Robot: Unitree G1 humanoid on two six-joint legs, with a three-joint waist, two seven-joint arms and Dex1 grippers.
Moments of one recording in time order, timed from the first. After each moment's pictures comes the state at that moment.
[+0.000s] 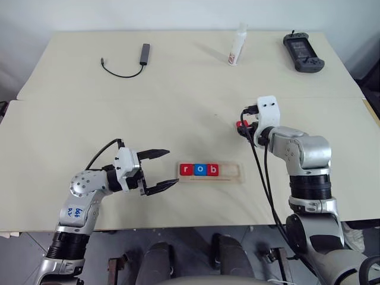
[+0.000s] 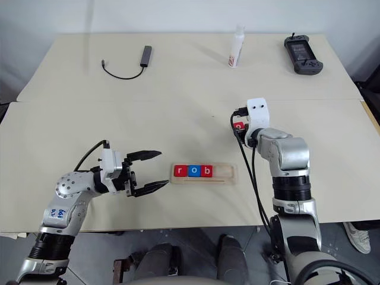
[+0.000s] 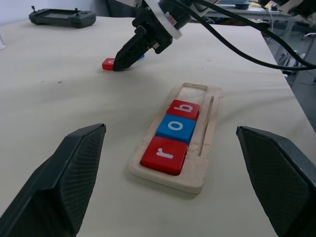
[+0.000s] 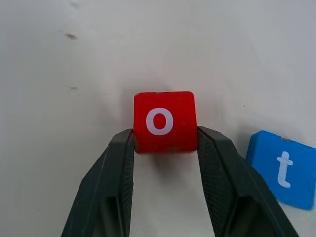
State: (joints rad) left arm -0.22 0.51 0.00 -0.06 -0.41 0.03 -1.05; right arm -0.71 -0.35 -0.09 -0.07 0.23 1.18 0.23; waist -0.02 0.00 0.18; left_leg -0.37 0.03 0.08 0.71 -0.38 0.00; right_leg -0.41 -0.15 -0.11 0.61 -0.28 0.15
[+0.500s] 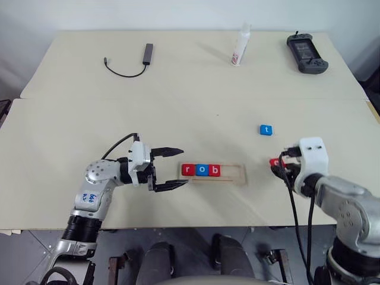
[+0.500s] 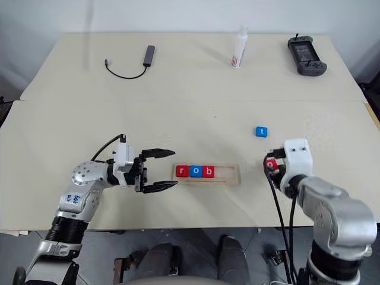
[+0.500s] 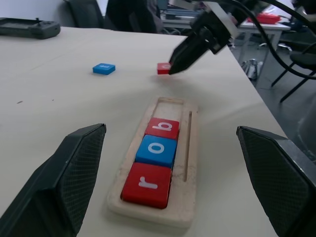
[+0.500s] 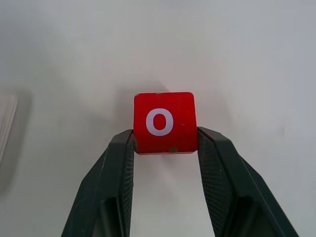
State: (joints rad) left arm -0.37 0.46 -0.06 0.09 -0.41 0.03 -1.19; right arm -0.18 -0.37 -0.36 -0.80 0.32 1.61 0.23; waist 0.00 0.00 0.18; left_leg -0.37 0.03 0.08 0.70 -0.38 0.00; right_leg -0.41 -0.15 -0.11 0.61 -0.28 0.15
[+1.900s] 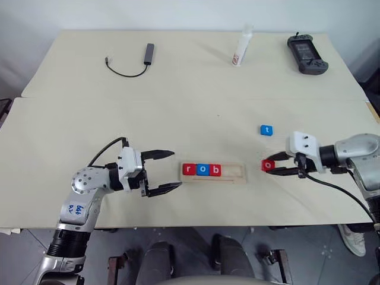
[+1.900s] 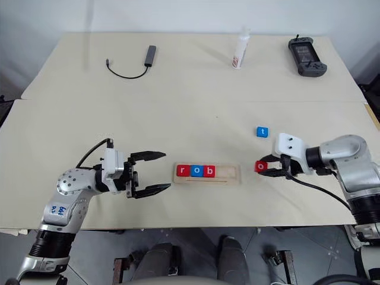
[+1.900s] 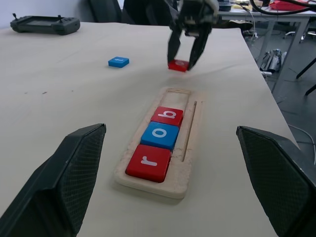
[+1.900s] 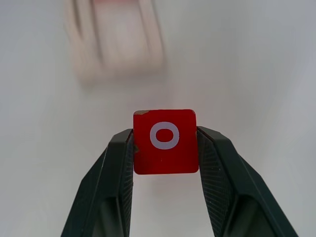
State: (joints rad) left arm -0.21 0.52 0.00 -0.11 -0.41 0.06 -1.07; right arm -0.51 -0.96 0.12 0.08 0.22 0.28 1.37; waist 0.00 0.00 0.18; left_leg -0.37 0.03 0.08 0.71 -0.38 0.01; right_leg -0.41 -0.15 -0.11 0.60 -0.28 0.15
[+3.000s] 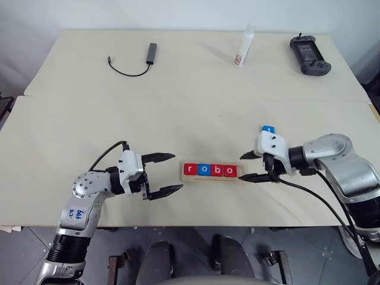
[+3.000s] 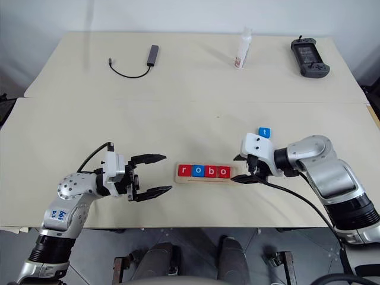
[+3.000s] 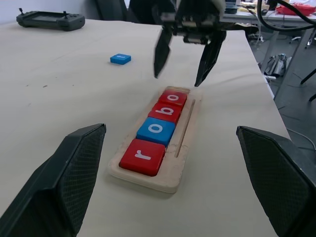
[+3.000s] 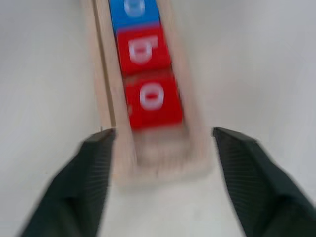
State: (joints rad) left arm -0.17 0.51 0.00 -0.14 -0.42 0.07 -1.06; right arm -0.49 -0.88 0.21 -0.14 0.20 0.56 1.22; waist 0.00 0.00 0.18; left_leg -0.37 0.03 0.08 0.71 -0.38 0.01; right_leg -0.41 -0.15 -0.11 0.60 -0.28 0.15
